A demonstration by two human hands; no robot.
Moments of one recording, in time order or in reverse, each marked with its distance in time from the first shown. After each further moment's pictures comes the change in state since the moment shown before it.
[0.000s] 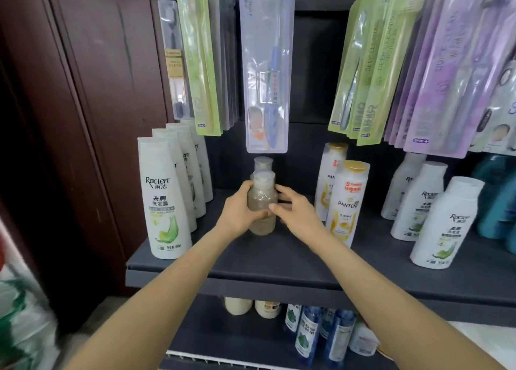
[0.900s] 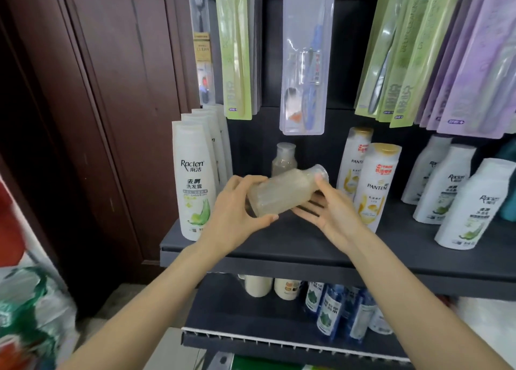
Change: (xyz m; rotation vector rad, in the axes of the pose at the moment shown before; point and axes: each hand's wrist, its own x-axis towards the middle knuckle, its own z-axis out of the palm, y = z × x) left_hand -0.074 0.001 -0.061 0.156 0.085 0.253; right_hand -0.036 -0.014 0.011 0.902 0.050 0.181
